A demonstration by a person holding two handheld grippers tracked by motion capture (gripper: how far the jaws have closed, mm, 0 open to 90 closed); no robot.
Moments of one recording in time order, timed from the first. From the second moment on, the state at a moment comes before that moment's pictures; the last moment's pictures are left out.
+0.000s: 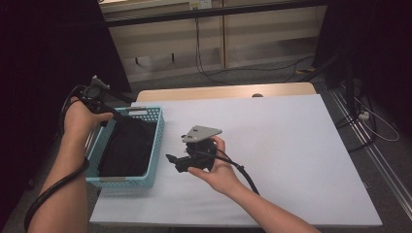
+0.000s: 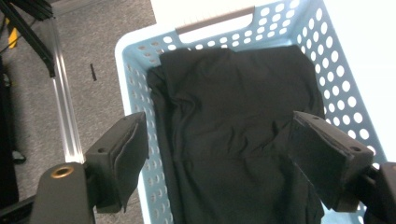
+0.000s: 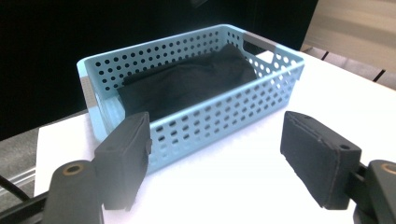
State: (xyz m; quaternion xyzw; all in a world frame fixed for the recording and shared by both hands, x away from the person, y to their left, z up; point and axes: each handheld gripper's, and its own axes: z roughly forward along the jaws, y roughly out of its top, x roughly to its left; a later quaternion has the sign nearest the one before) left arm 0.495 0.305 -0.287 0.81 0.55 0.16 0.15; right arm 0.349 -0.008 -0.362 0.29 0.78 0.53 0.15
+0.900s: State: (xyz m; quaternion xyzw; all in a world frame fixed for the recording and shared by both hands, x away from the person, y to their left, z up) left arm 0.485 0.320 -0.400 0.82 0.54 0.11 0.15; right arm 0.350 -0.083 -0.416 0.32 0.80 0.48 0.14
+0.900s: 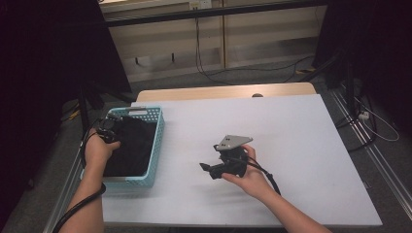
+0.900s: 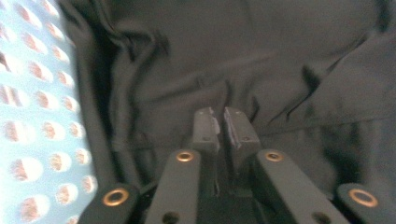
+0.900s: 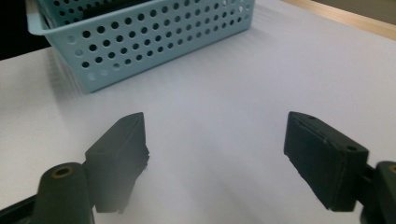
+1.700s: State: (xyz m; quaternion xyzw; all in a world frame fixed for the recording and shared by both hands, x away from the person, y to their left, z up) left arm 0.483 0.318 -0.388 0.81 0.56 0.08 0.15; right arm 0.346 -0.108 -0.424 0.34 0.80 0.47 0.14
